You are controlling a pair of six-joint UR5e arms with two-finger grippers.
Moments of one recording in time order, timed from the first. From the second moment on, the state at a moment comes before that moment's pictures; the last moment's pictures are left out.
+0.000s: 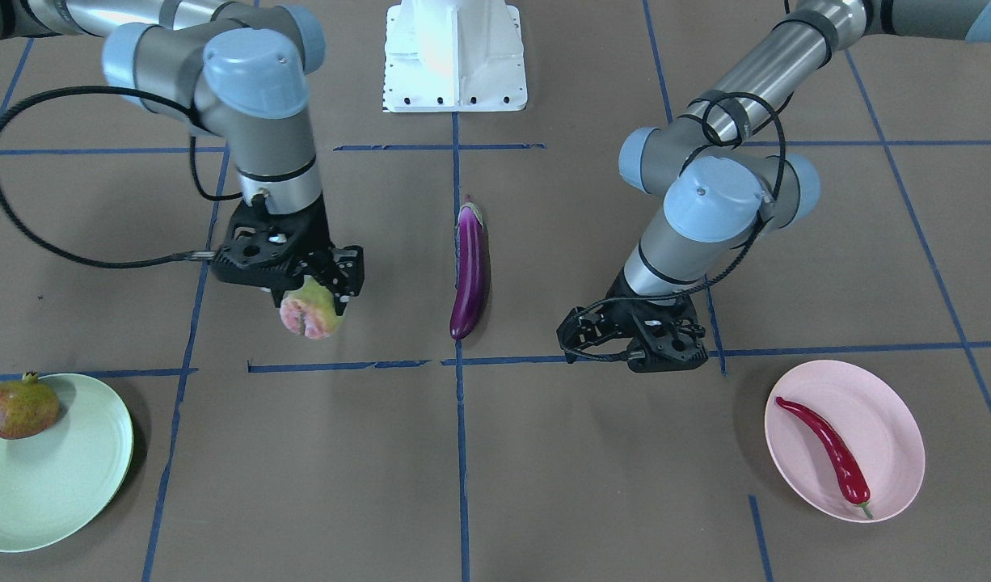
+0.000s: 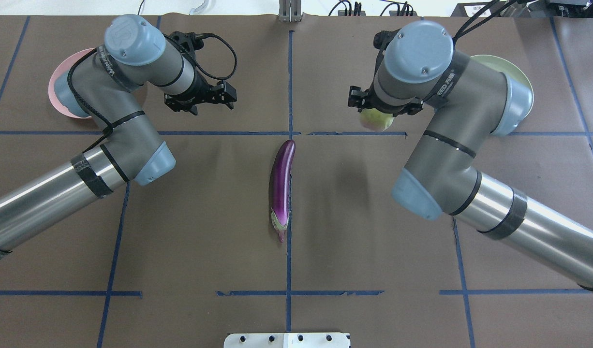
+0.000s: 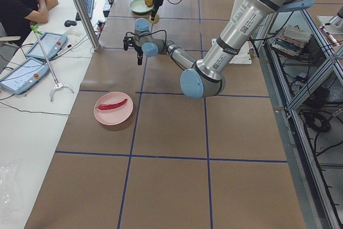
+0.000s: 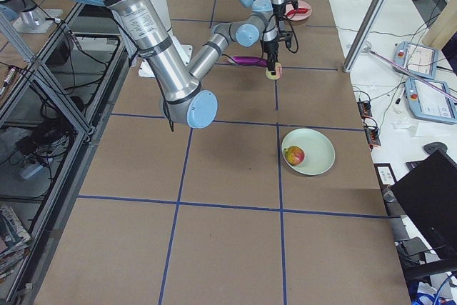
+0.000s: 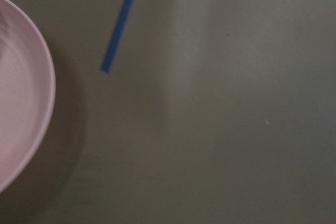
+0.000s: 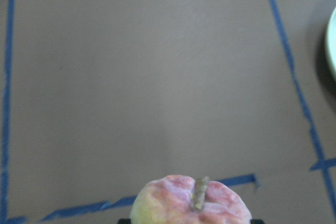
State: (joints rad) left arm -0.78 -2.27 -1.36 -2.04 -2.02 -1.19; right arm 0.77 -0.95 1.70 -1.61 1.76 1.18
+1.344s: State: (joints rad) left arm -0.55 -2.39 -1.33 -2.02 -1.89 -1.12; right arm 1.09 -0.96 1.15 -1.32 1.79 0.88
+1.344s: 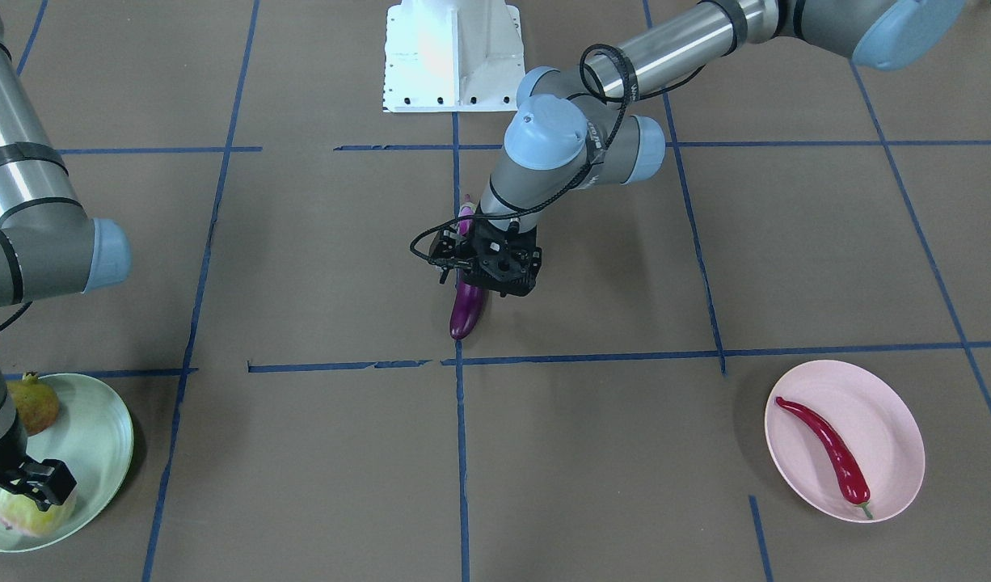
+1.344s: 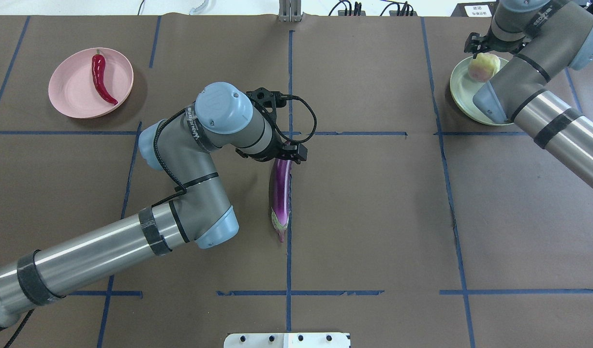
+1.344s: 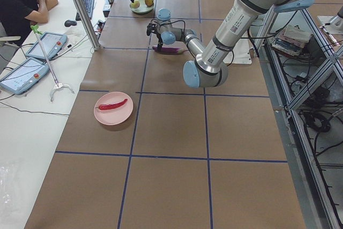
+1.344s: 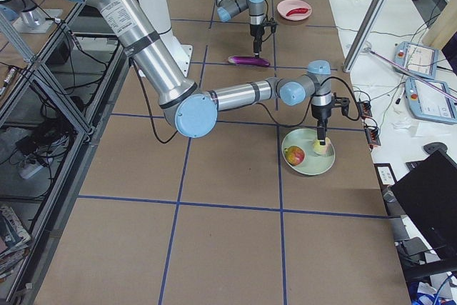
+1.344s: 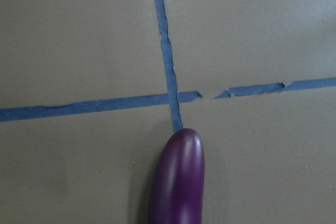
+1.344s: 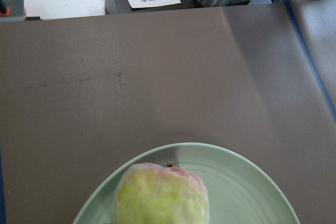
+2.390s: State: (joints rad) left arm -0.58 -2.42 -1.34 -1.85 -1.85 -1.04; right arm 1.27 -1.03 1.31 -1.34 2.20 0.75
